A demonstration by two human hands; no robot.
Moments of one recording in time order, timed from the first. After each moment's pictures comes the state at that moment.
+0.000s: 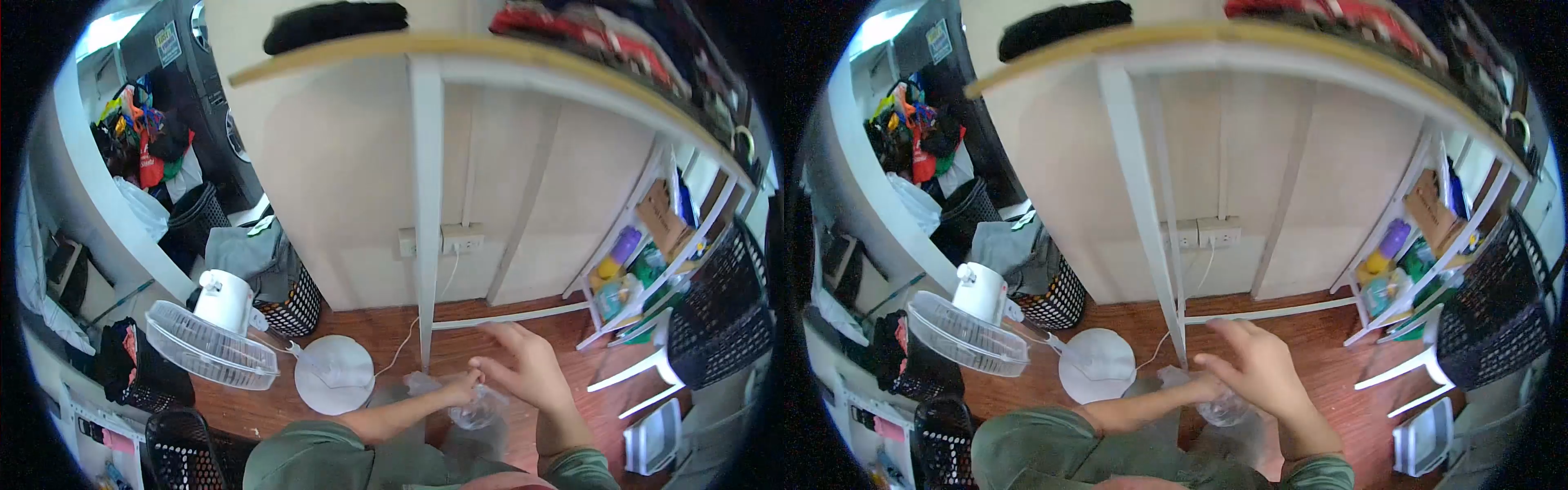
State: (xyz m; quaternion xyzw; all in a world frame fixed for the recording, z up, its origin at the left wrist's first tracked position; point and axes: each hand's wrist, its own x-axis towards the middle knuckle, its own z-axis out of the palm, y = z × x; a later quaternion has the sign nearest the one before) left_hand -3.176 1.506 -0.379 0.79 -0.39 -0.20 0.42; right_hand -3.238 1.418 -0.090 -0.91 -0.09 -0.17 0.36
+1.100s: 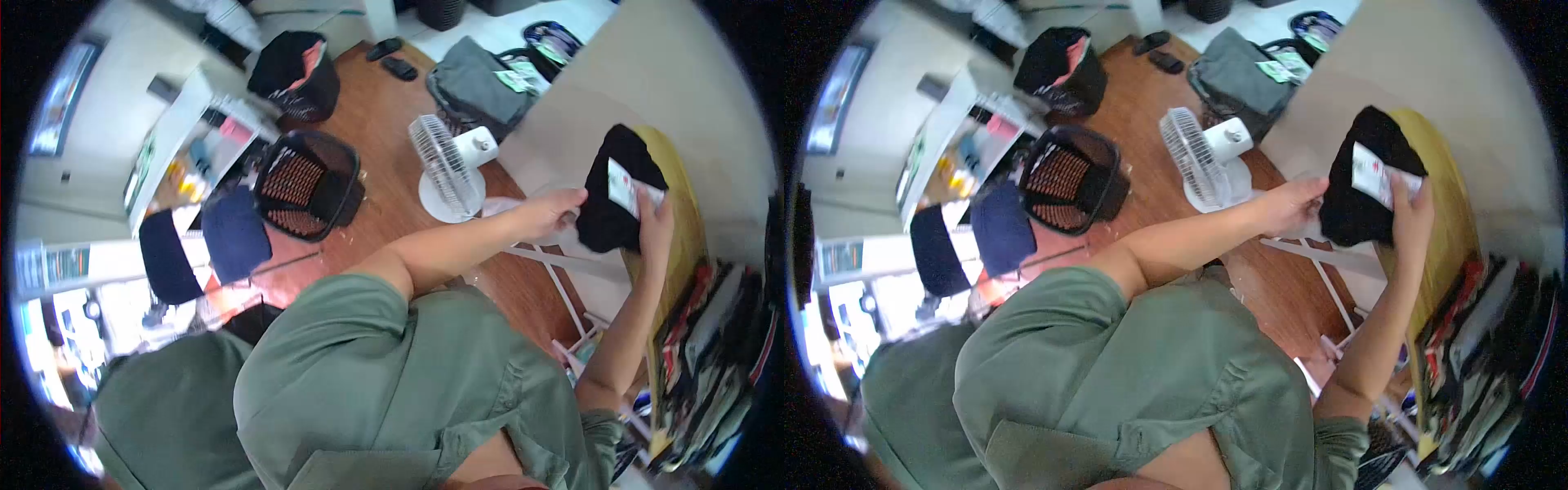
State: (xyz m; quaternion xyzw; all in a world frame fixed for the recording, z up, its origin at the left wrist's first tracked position) left_hand -3.111 1.720 0.102 0.32 -0.04 -0.15 0.94; right_hand -3.030 1.557 0.214 -0.91 -0.15 -0.05 0.38
